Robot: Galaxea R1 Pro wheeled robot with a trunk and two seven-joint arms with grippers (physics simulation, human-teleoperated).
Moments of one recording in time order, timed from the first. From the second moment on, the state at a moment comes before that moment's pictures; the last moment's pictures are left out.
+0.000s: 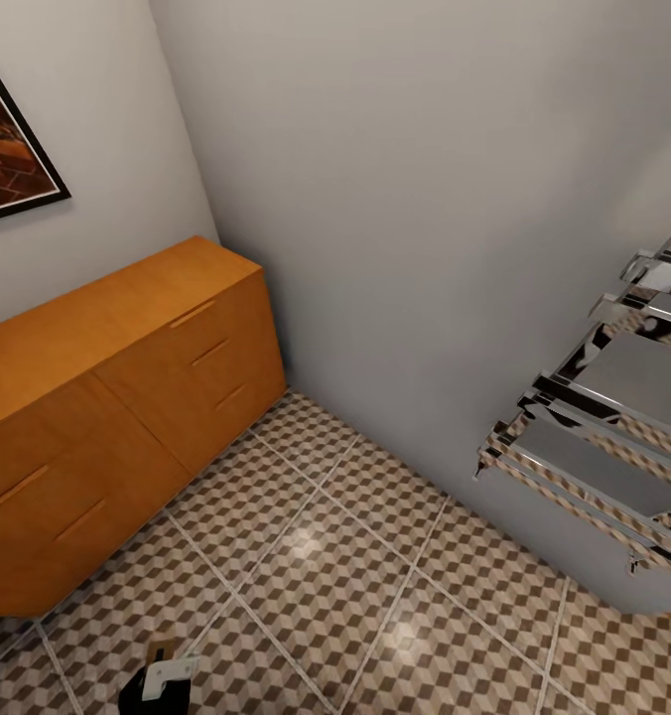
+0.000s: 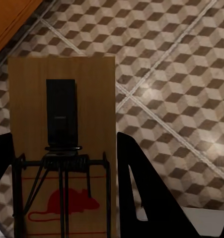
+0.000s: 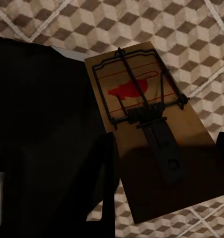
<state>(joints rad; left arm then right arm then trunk) -0.47 0.05 -0.48 0.08 0.51 -0.62 0.10 -0.17 0.01 0.14 -0.14 0.06 -0.33 -0.13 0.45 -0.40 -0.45</state>
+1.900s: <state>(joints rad) -0.47 0.05 -0.48 0.08 0.51 -0.61 0.10 -0.16 0.01 0.14 -0.21 0.07 -0.43 -0.13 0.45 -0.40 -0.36</state>
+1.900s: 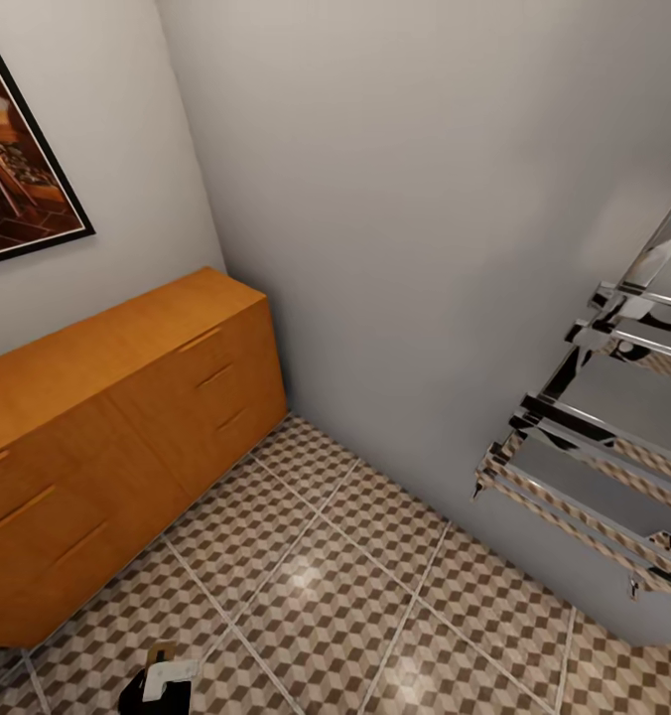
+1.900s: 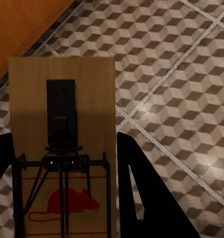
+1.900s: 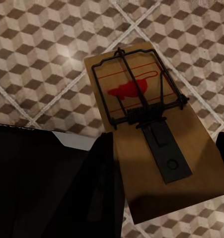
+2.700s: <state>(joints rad) -0.47 0.04 -0.48 0.08 0.51 -0.61 0.10 -0.16 0.01 0.14 -0.21 0.07 -0.44 -0.13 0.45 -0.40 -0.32</state>
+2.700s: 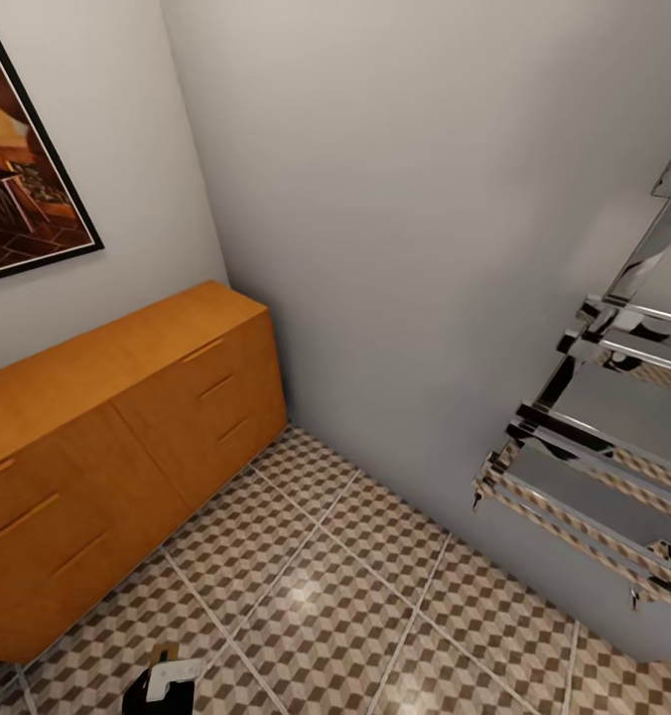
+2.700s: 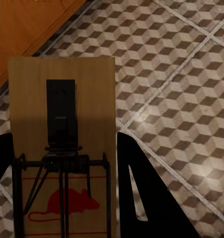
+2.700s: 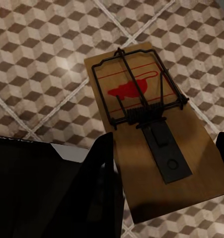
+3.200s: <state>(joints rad) -0.47 0.04 -0.48 0.08 0.51 -0.61 0.10 -0.16 0.01 0.14 -0.21 0.07 -0.44 -0.13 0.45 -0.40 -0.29</state>
